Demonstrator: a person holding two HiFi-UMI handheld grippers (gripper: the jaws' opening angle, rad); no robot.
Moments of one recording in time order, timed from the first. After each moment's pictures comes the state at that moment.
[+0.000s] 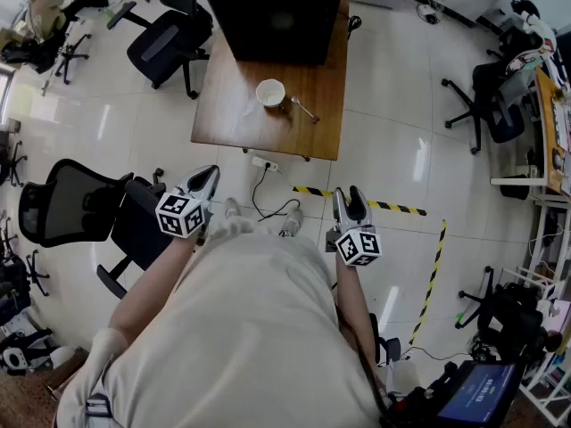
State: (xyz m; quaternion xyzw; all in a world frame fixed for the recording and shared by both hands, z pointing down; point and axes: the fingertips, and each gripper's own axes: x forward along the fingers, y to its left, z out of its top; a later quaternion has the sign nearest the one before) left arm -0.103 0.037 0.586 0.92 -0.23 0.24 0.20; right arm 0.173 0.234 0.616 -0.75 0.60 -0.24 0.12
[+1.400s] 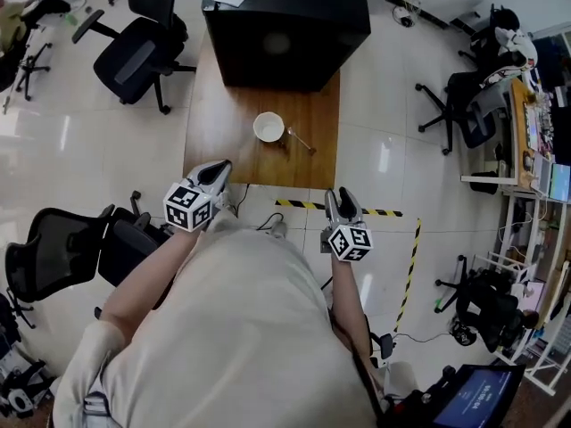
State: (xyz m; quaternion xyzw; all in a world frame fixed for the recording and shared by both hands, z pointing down) left arm -0.026 -0.106 0.596 0.95 -0.10 0.20 0.22; right arm 0.183 0.102 0.622 -0.79 0.56 -0.27 0.00
